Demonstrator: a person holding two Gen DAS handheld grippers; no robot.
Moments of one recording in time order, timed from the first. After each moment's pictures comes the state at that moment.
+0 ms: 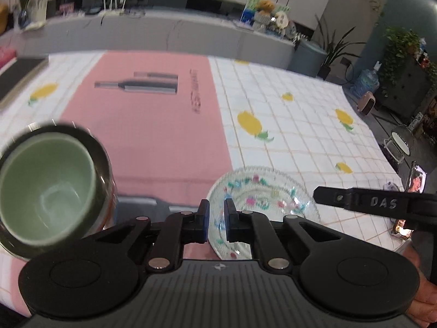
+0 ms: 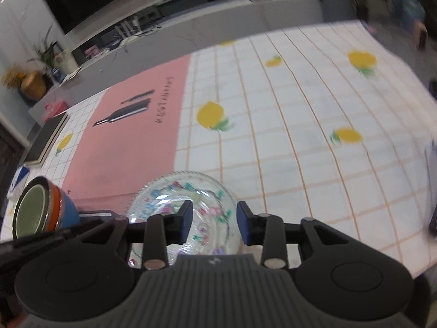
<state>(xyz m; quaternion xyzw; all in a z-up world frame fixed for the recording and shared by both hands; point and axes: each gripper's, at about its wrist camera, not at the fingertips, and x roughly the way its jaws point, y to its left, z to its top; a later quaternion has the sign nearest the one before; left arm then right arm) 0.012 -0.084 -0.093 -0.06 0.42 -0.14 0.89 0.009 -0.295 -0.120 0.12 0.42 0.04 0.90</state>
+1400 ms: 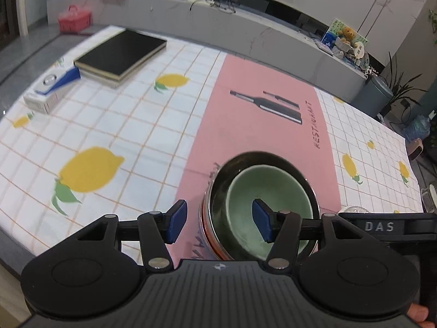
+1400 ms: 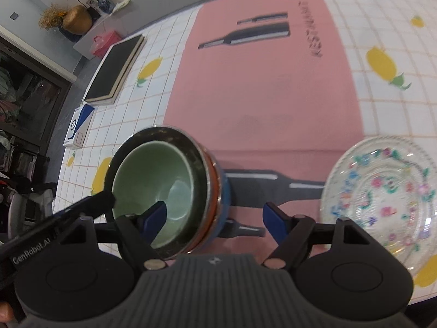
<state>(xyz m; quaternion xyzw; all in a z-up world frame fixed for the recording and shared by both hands) 0.017 0.090 -0.068 -0.14 0.46 0.00 0.87 0.075 -0.113 -0.127 0.16 0.57 0.17 0.79</state>
